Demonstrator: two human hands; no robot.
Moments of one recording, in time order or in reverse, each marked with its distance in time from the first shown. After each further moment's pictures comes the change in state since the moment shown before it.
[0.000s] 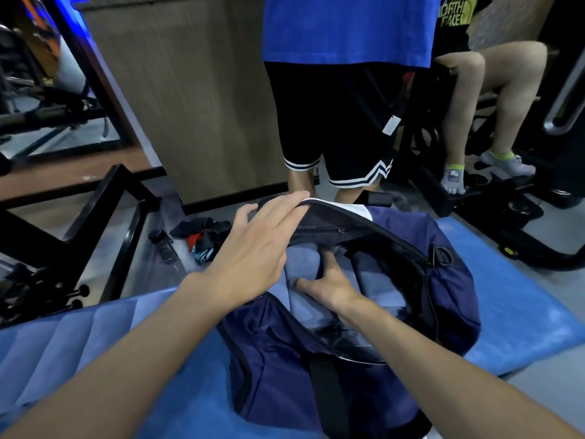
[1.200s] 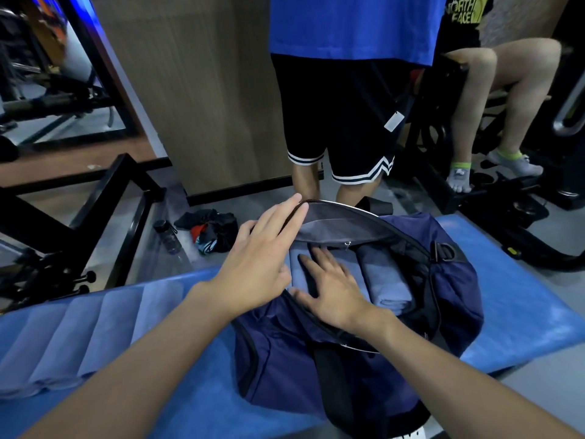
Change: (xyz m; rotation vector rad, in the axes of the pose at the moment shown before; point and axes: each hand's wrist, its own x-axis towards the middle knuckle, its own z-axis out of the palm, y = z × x) left_hand -0.027 -0.004 0.025 -0.094 -0.088 -0.102; right_hand -0.011 0.023 0.005 -0.823 -0.069 -0.325
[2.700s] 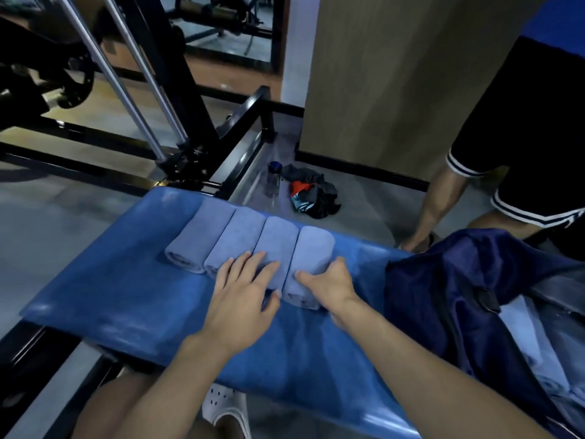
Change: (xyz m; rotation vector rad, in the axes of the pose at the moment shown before) left_hand -0.275 -0.162 0.075 -0.048 0.061 -0.719; right_hand 0.058 -0.233 0.162 0.614 -0.180 0.366
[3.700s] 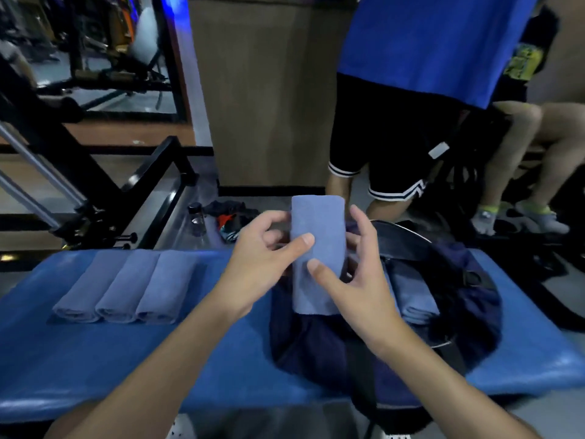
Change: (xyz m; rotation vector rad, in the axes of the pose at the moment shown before) left_hand 0.031 0.263 -0.122 -1.309 -0.192 -0.035; right_hand -0.164 0.022 -0.227 0.301 0.206 -0.693
